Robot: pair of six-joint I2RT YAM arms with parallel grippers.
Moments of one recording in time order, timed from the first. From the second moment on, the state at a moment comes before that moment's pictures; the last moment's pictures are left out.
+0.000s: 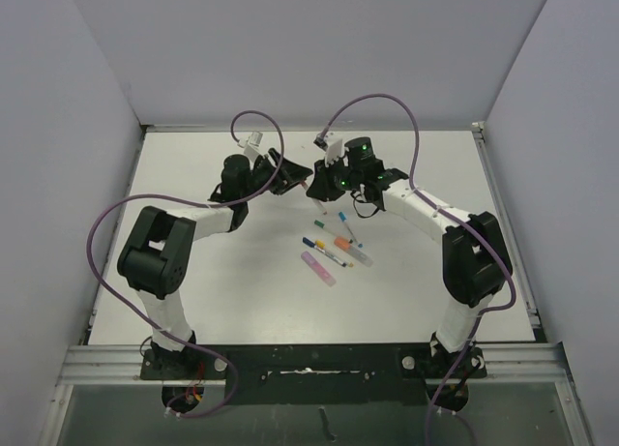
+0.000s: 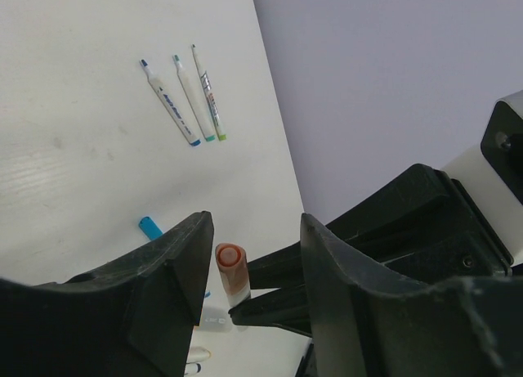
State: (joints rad) left arm -0.39 1.85 1.02 0.70 0.48 -1.10; right arm 0.51 1.79 1.35 -0.16 -0.45 0.05
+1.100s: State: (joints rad) left arm -0.41 1.85 1.02 0.68 0.46 -1.05; right arm 0.51 1.79 1.34 -0.14 -0.45 0.07
